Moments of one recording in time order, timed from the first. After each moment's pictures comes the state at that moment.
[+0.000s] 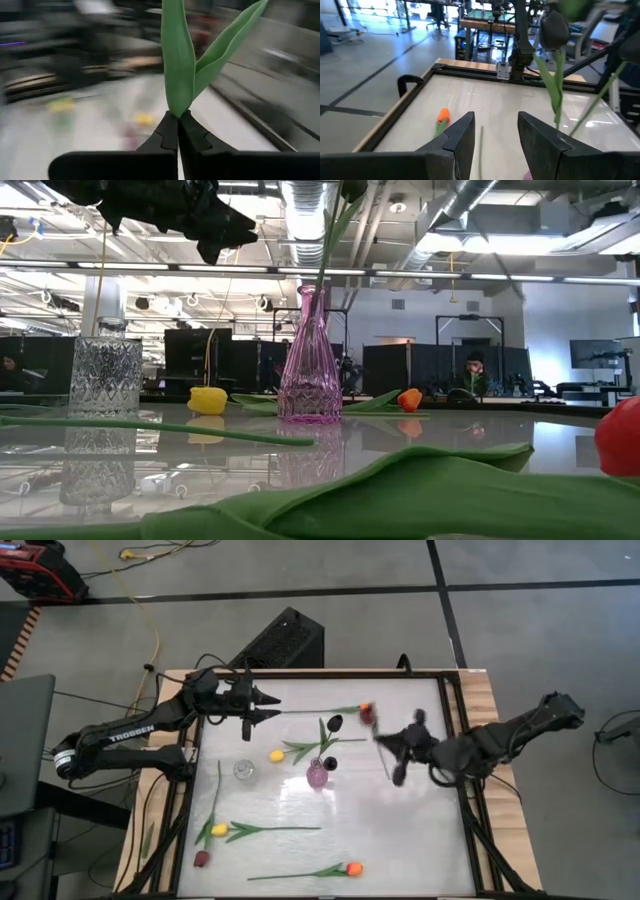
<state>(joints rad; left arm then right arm) 0.53 0.93 0.67 0.13 0.42 -0.01 0.40 1.01 0.97 -0.25 0.68 0.19</state>
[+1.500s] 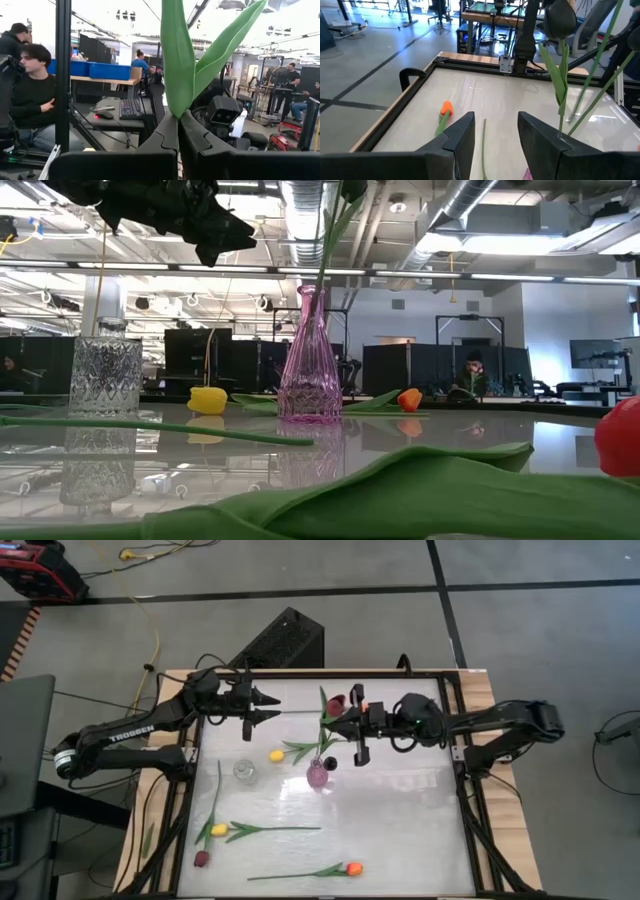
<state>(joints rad) 0.53 0.93 0.67 0.09 0.41 0.00 -0.02 1.38 0.97 0.68 -0.08 -0.08</state>
